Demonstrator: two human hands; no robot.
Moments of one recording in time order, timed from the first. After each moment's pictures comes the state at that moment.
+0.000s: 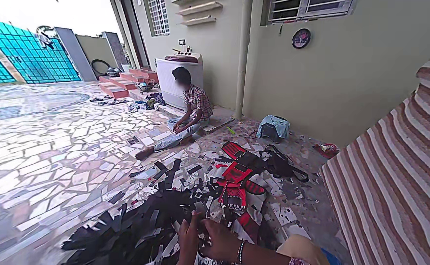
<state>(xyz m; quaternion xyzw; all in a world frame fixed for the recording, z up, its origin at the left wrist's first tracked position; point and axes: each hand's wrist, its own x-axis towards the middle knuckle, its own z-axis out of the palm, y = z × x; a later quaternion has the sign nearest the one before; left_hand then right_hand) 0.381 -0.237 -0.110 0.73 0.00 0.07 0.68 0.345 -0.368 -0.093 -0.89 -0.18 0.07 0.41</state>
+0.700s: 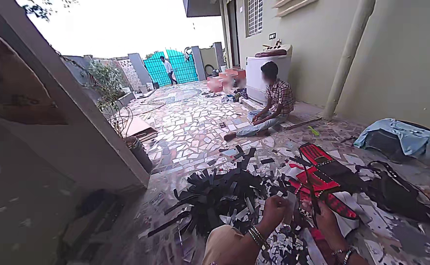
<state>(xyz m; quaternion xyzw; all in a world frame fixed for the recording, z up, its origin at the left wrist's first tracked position) 0.389 -0.235 -0.096 0.76 -0.13 -0.05 0.63 0.365 -0.427 -0.109 -0.81 0.00 -0.16 0.56</state>
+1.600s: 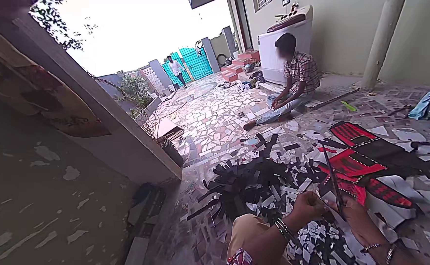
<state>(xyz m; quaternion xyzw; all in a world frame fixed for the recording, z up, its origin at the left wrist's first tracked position) 0.381 -0.255 -0.107 0.70 -0.12 -0.17 0.68 0.359 -0.411 -0.101 -0.71 0.12 -0.02 0.69</state>
